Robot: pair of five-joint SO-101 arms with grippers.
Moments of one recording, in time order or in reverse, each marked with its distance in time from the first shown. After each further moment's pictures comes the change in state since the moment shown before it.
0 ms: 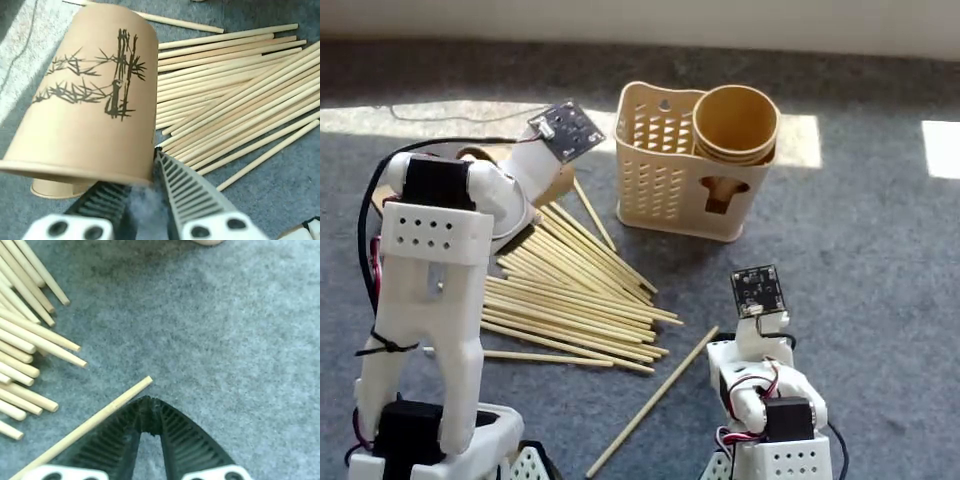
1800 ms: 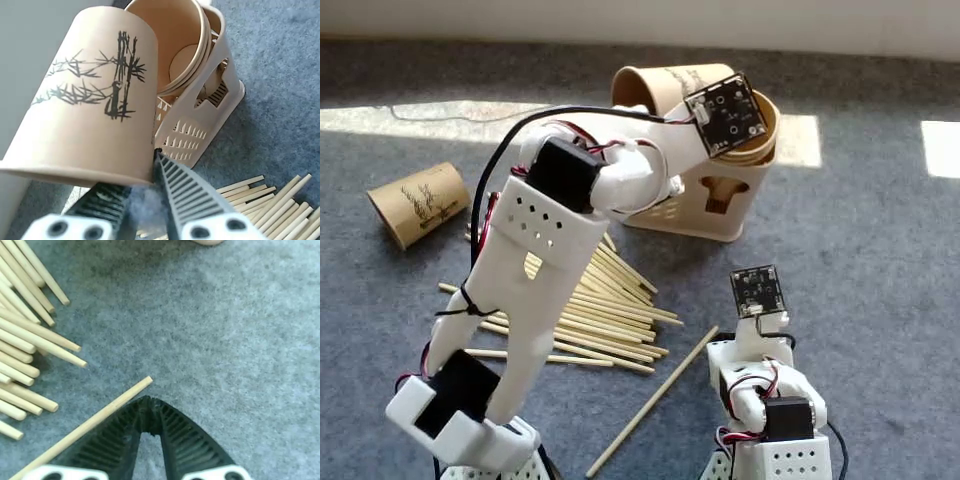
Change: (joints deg) left arm 25.8 16.1 -25.9 -12.5 4.6; right arm 0.0 0.0 0.0 0.0 0.0
